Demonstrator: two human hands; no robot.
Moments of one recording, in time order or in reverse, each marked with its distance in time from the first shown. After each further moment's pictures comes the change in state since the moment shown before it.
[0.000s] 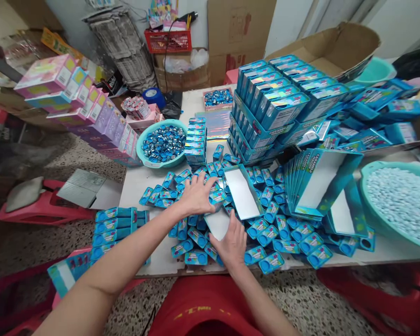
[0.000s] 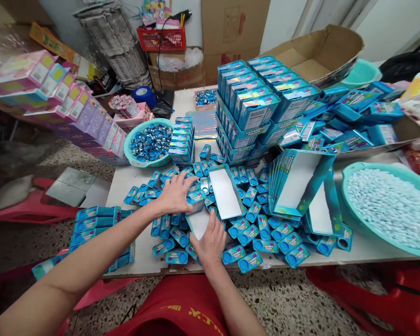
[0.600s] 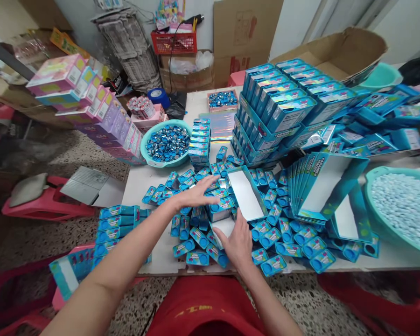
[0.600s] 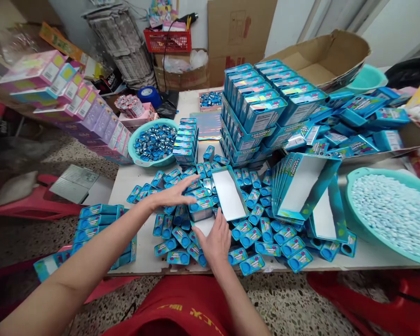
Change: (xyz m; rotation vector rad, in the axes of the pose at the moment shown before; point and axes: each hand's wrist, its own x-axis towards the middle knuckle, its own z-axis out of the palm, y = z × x) left_hand 0.014 -0.042 0.010 -0.455 -0.179 0.222; right_hand 0.015 0.005 -0.009 0.021 -0.053 -0.004
